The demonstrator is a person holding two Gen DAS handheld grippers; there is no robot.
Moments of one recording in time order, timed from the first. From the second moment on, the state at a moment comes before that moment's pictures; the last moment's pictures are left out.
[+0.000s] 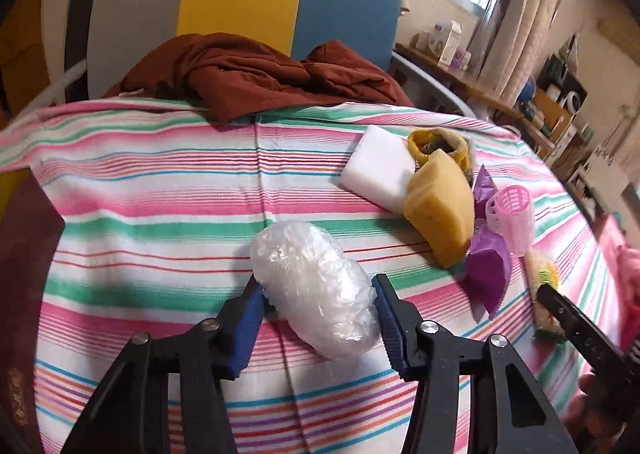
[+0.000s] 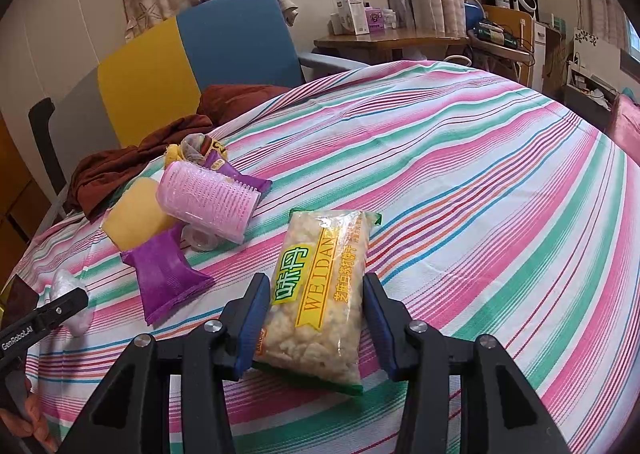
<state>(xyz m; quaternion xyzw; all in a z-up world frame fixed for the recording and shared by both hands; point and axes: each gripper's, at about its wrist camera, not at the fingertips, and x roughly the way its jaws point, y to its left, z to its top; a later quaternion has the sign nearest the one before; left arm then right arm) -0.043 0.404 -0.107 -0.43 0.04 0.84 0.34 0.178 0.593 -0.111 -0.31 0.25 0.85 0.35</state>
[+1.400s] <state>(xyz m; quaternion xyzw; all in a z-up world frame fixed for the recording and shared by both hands) 0.001 0.344 -0.102 -0.39 0.03 0.84 0.38 0.185 0.551 -0.097 -0.35 0.24 0.85 0.31</state>
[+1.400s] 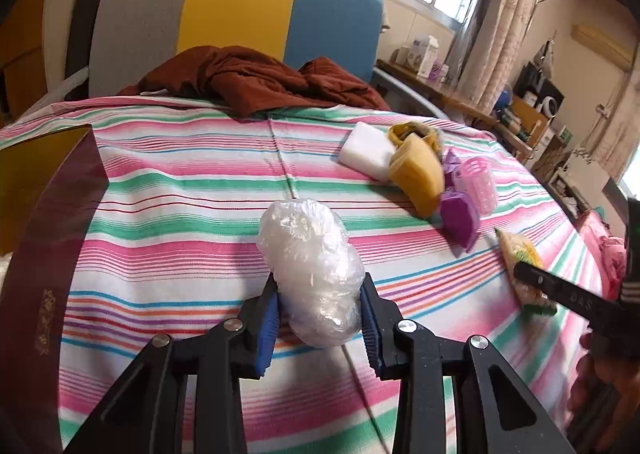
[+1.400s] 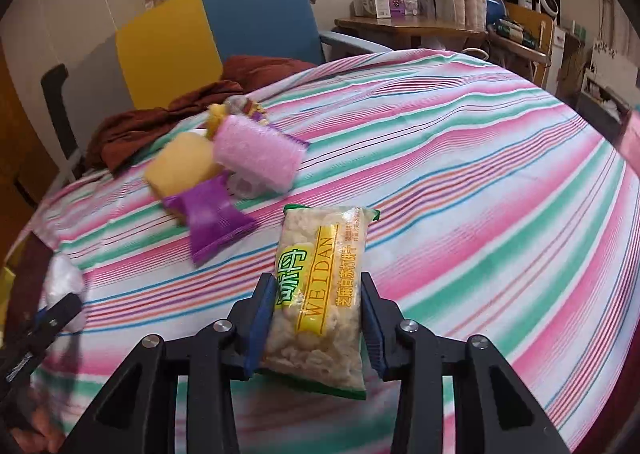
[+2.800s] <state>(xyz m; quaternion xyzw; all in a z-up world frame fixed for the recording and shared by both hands) -0.048 0.063 -0.046 -0.39 -0.10 0.88 0.25 -0.022 0.253 -0.018 -0.40 0.19 0.90 -0.05</state>
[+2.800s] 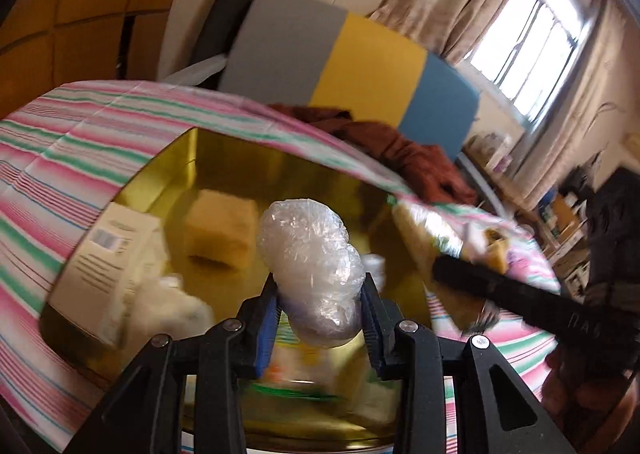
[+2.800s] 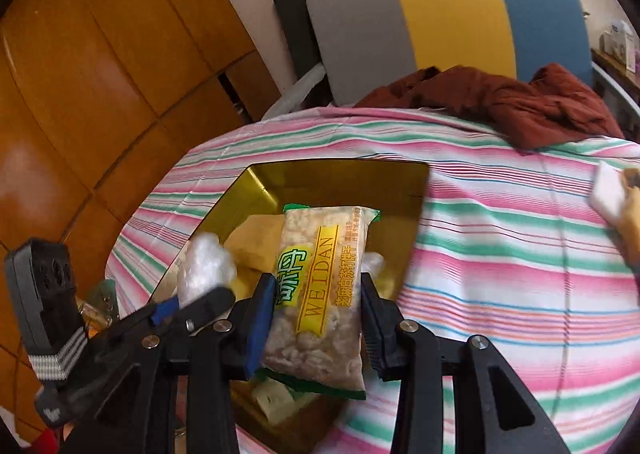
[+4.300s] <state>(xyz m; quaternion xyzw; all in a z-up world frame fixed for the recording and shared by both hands) -0.011 0.057 -0.033 -0.38 -0.11 0.91 0.12 0.056 0.296 -0.020 -0.36 0.19 0.91 0.01</state>
